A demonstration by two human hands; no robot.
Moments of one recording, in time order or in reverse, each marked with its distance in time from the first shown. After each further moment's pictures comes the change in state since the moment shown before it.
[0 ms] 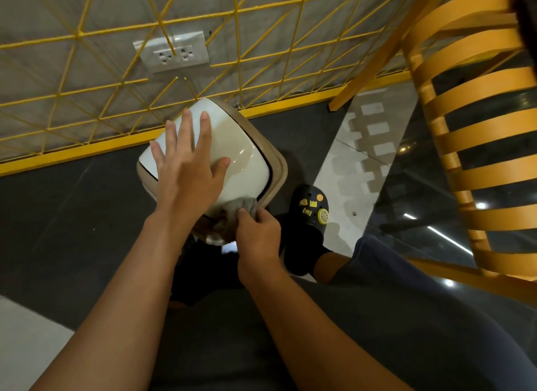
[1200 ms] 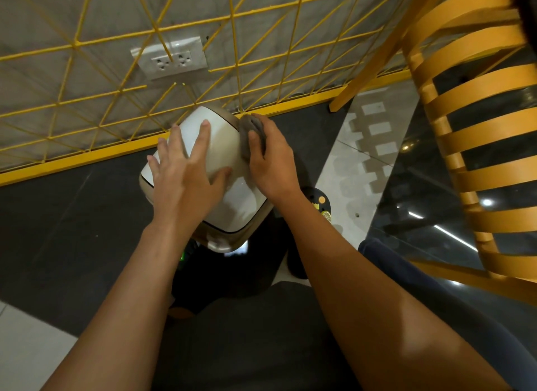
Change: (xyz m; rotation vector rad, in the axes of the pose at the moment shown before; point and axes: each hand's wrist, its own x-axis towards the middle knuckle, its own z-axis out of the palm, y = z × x) left_hand 0.002 0.000 -0.004 -0.056 -0.023 -0.068; right_hand 0.057 -0.088 0.000 -0.570 -0.082 -0.913
